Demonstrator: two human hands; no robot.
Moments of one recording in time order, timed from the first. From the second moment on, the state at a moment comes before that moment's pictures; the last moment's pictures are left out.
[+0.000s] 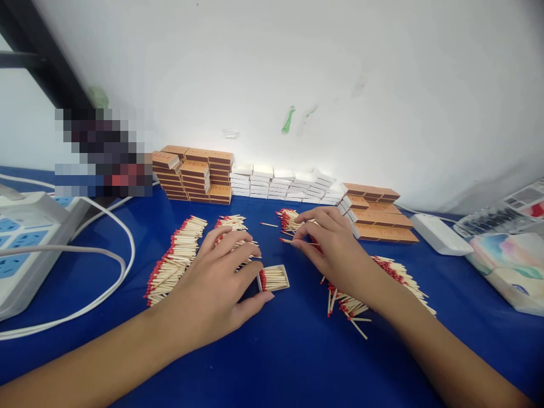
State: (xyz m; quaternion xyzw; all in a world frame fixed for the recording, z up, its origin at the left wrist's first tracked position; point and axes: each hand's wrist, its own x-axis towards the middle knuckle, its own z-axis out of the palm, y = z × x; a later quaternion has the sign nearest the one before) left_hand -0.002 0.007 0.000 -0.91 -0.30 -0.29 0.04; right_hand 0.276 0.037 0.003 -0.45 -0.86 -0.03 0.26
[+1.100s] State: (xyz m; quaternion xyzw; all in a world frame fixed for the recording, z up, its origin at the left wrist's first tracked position) left_hand -0.002 0.009 0.000 -0.90 -0.31 -0.30 0.05; right_hand 0.260 0.009 0.014 -0.37 -0.89 0.09 0.24
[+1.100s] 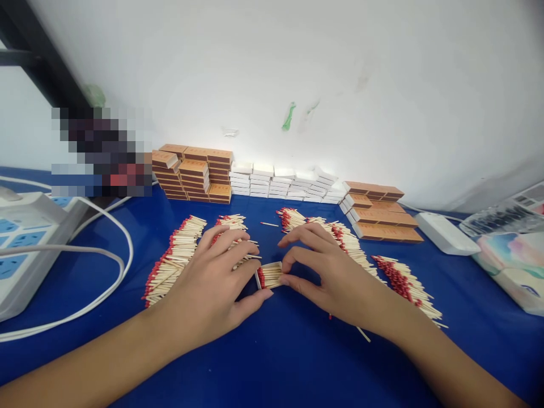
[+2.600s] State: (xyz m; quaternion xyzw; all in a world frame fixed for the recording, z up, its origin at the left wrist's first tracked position) left_hand -0.001 0.005 -0.001 -0.91 -0.29 -0.29 0.04; right_hand 0.279 0.042 -0.010 -0.47 -0.85 -0.06 0.23
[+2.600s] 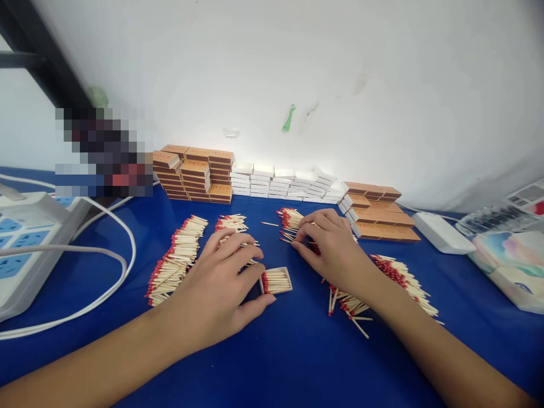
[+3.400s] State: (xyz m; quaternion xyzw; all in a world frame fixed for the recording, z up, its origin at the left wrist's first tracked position) left_hand -0.002 0.005 0.000 -0.91 -0.30 -0.28 0.04; right_hand 0.275 0.035 -0.006 -0.46 -0.86 -0.01 0.20
